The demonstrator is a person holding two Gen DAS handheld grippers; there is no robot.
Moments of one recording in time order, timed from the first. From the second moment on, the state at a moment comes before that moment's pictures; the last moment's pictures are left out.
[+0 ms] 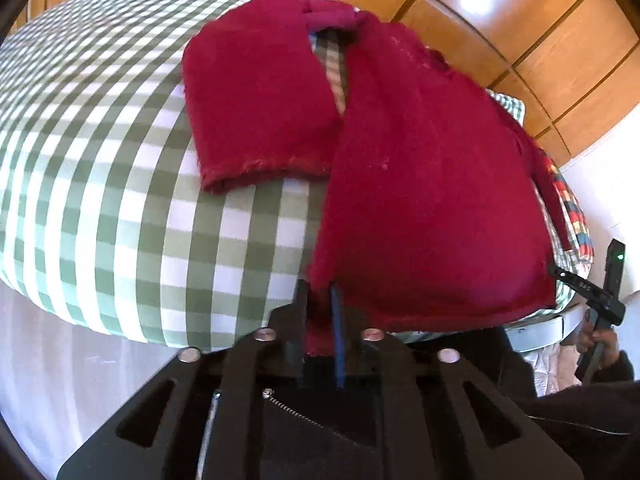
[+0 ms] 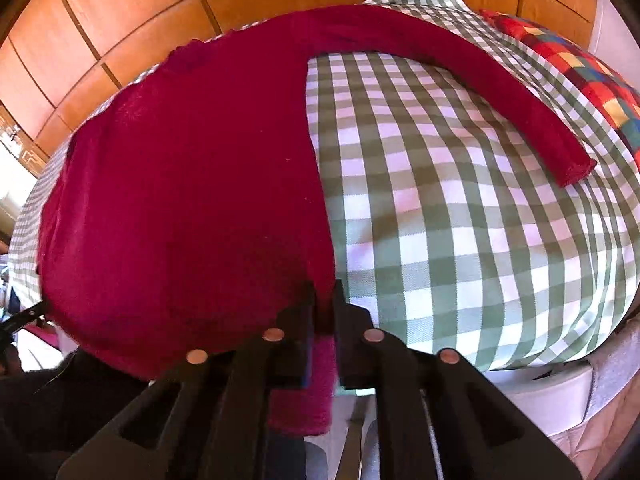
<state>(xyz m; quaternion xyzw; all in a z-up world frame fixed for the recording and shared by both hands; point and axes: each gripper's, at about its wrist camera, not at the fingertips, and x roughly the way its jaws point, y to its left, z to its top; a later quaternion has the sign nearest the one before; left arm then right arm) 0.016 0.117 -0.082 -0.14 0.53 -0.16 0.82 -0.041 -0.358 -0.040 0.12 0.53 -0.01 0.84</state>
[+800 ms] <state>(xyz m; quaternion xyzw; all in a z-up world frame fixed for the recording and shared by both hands) 0.078 0.154 -0.053 0.00 0.43 -0.23 0.88 0.031 -0.198 -0.037 0.05 0.52 0.14 0.84</state>
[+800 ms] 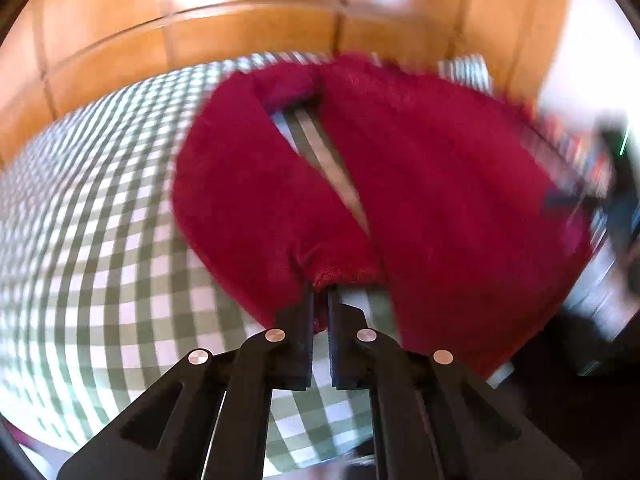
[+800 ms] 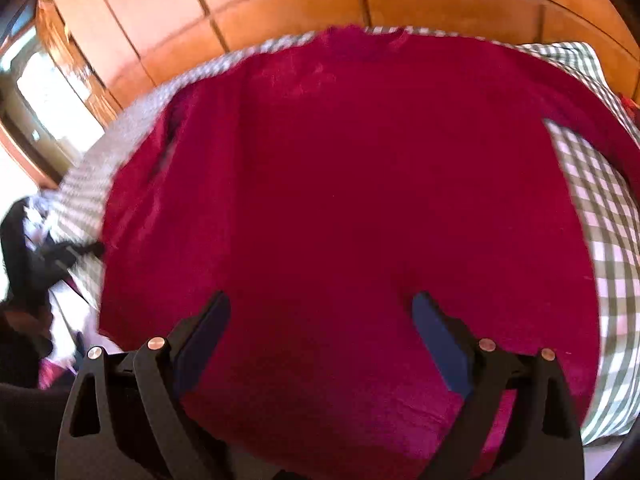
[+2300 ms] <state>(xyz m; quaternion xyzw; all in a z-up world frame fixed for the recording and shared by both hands) 0.182 0.471 -0.055 -0.38 0.37 0.19 0.83 0.039 -0.174 -0.055 -0.01 0.52 0.11 0.85</state>
